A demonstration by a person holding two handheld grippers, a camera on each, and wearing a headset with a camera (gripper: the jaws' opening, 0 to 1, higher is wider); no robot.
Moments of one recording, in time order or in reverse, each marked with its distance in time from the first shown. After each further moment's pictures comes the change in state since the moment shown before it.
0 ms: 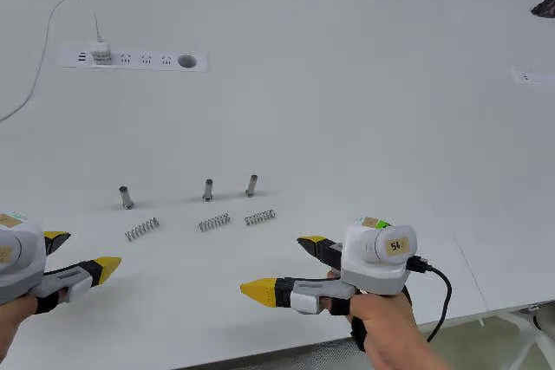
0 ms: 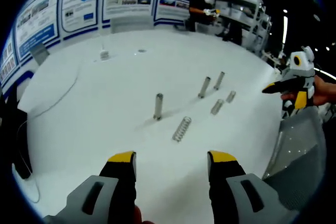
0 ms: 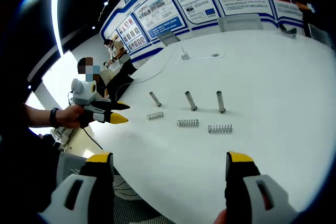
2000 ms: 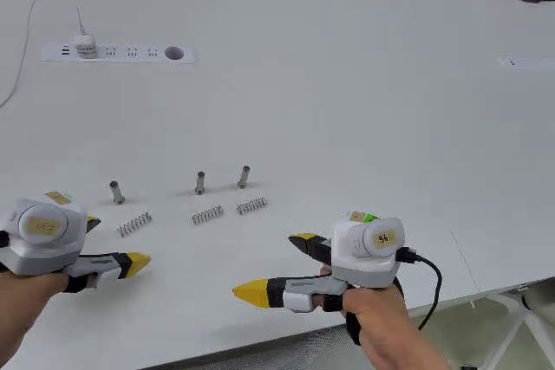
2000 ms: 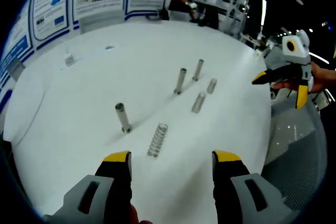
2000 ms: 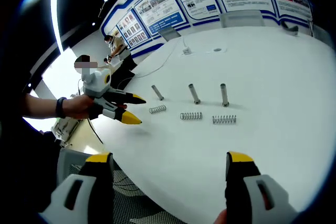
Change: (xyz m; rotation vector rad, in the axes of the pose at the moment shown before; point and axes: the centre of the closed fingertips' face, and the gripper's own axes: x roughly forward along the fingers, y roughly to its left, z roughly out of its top) left arm 0.044 -0.036 0.007 0.142 0.092 -0.156; right arm 0.001 0.007 -0.012 -0.001 0.036 0.003
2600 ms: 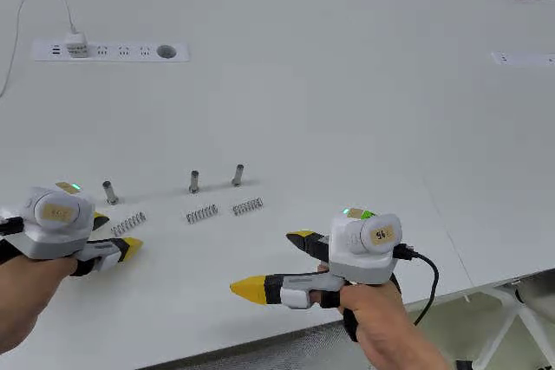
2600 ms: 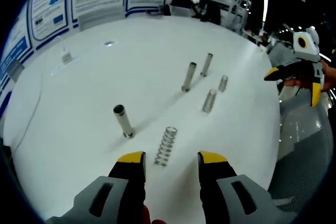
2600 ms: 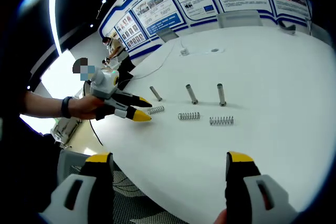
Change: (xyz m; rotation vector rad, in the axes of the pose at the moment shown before) left arm 0.025 0.012 -0.001 0.014 0.038 0.021; right arm -0.003 -0.003 0.000 0.016 -0.007 -0.011
